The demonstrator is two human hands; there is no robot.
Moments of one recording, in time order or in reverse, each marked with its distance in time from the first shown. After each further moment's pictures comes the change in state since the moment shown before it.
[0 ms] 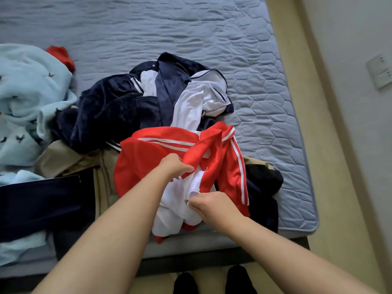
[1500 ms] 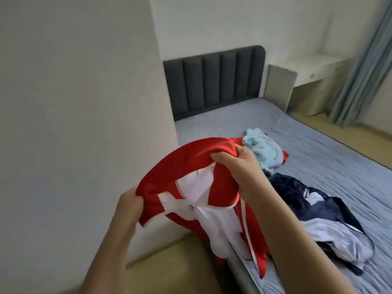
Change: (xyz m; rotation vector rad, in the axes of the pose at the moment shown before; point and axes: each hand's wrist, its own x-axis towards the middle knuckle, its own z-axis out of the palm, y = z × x) left_hand -0.679 -0.120 0.140 -1.259 1.526 -0.347; right_hand -0.230 -0.383 -0.321 1.046 -0.457 -0.435
